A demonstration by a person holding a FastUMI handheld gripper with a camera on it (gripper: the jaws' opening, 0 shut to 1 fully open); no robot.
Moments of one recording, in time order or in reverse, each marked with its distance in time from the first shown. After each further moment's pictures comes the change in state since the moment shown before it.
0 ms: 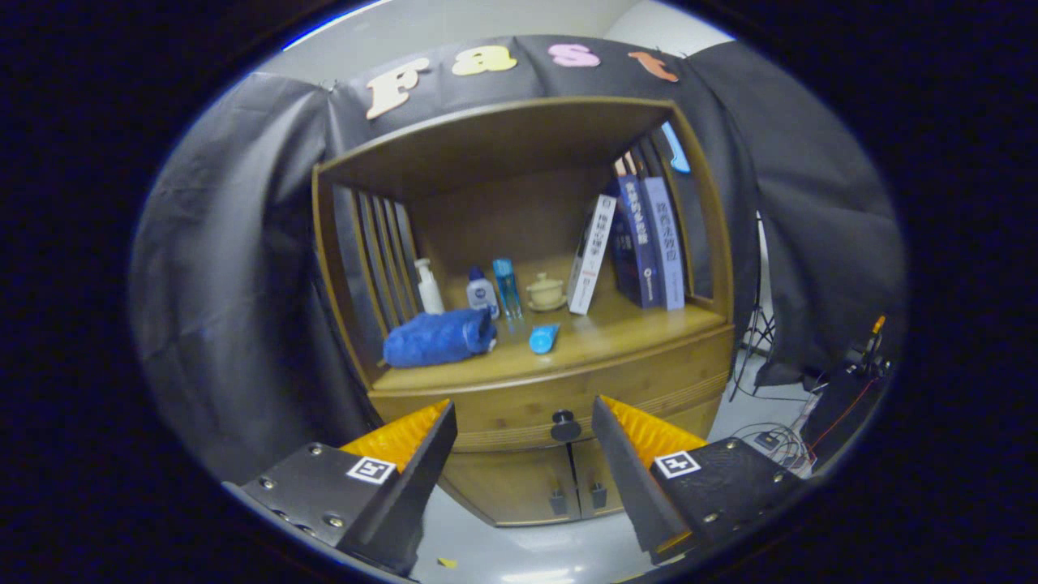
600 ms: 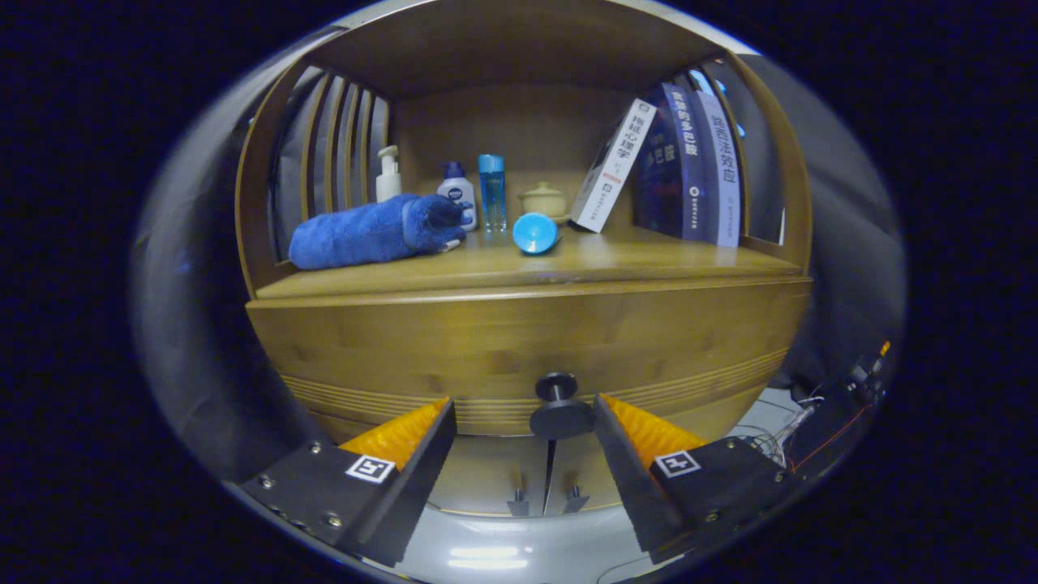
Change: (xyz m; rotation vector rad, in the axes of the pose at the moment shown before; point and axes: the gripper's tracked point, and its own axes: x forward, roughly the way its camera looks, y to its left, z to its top) arm 0.152 -0.026 -0.143 -0.151 0.209 -0.060
